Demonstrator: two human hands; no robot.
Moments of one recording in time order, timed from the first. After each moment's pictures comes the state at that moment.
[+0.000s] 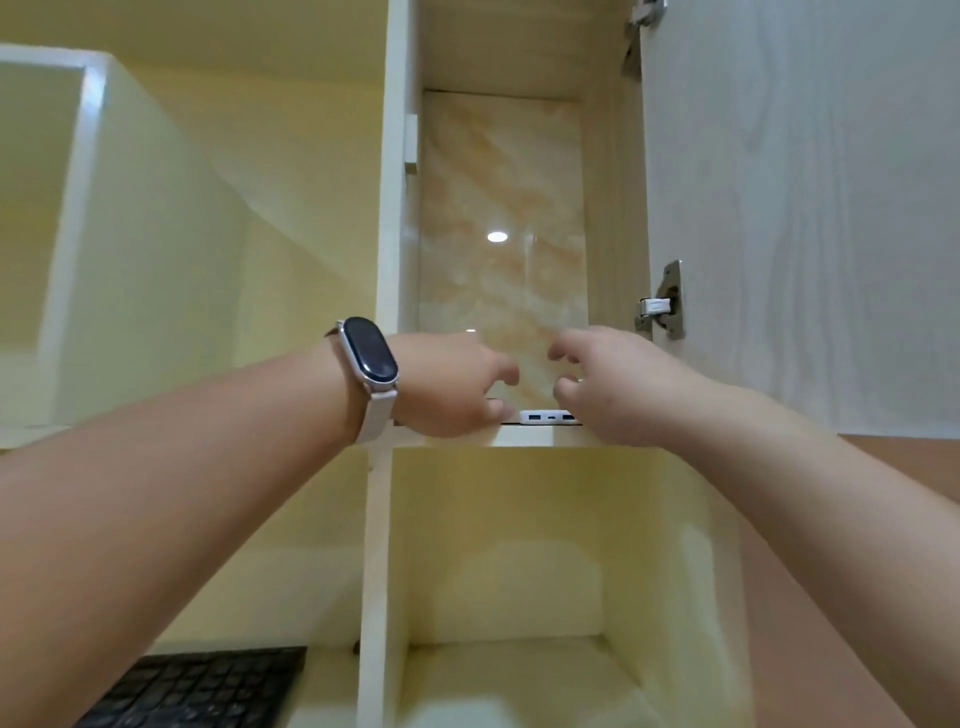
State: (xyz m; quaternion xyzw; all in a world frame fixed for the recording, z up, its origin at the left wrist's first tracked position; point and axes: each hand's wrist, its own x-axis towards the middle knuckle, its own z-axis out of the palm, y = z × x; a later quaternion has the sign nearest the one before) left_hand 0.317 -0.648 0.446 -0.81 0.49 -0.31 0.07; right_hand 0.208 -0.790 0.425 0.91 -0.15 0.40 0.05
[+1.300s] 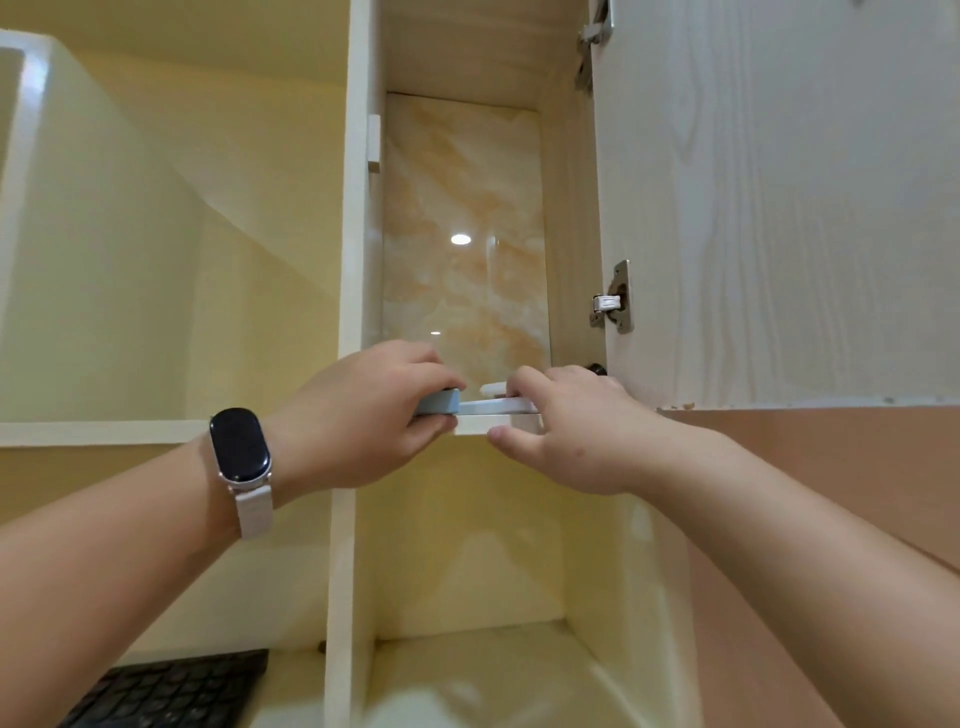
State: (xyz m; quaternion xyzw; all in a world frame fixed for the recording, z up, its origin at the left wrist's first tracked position) left_hand 0.330 -0.617 0.393 -0.61 0.60 -0.50 -0.16; right_hand 0.195 -0.786 0.384 0.92 -0.12 0.37 0.11
